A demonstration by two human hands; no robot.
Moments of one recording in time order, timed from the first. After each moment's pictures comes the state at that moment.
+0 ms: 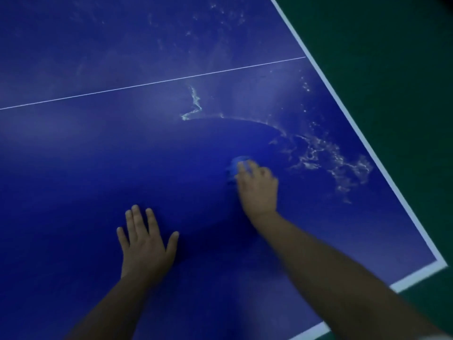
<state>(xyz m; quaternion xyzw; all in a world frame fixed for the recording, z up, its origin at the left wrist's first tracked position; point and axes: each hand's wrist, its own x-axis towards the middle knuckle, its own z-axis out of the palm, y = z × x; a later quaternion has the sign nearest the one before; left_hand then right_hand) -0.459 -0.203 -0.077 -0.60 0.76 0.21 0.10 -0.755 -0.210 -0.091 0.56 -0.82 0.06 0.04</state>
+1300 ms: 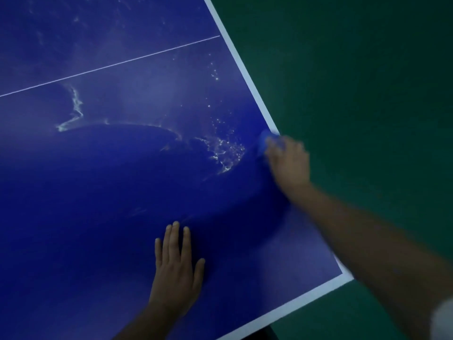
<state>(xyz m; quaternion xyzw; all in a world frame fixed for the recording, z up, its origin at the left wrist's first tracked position) -0.762 -0.063 -0.081 -0.46 0.87 0.17 0.05 -1.130 -0.133 -0.087 0.52 -0.84 0.14 -0.01</state>
